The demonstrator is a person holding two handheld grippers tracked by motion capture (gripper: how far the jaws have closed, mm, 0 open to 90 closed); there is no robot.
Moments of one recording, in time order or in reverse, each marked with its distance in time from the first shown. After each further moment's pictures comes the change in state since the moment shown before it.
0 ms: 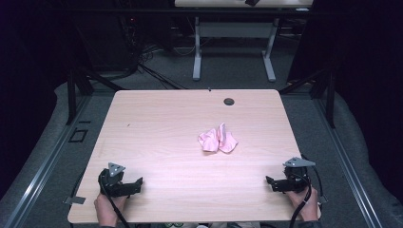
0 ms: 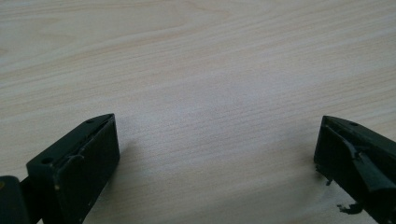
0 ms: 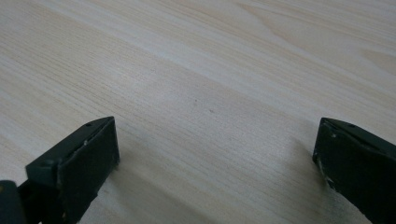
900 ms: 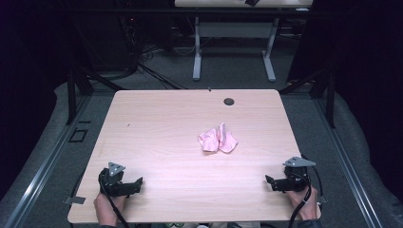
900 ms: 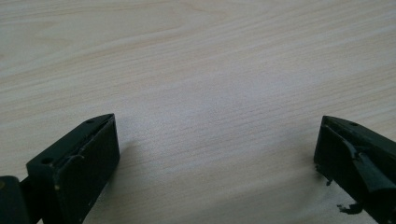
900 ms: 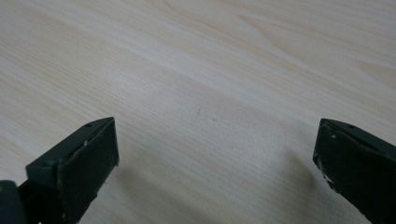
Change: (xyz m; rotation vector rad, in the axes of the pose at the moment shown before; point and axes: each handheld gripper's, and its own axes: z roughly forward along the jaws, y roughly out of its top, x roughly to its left) left arm 0.002 0.001 0.001 0.003 -0.015 0.017; right arm 0.003 0.004 -0.003 -0.023 -0.001 -0.002
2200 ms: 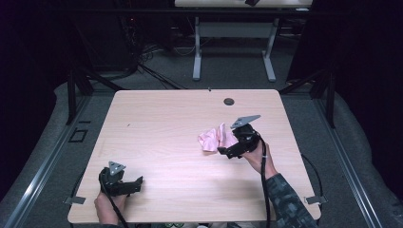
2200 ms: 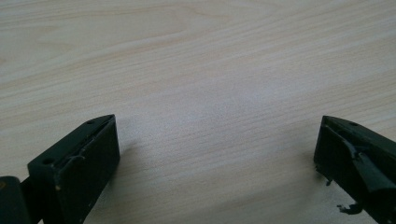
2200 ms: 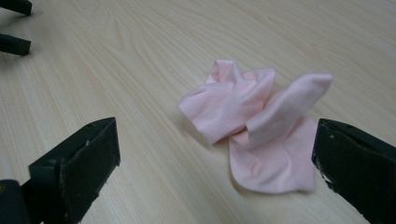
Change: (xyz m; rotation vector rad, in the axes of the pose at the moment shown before) left arm 0.000 0.002 0.002 -0.003 0.007 -0.003; right arm 0.087 0.171 0.053 0.015 0.348 -0.242
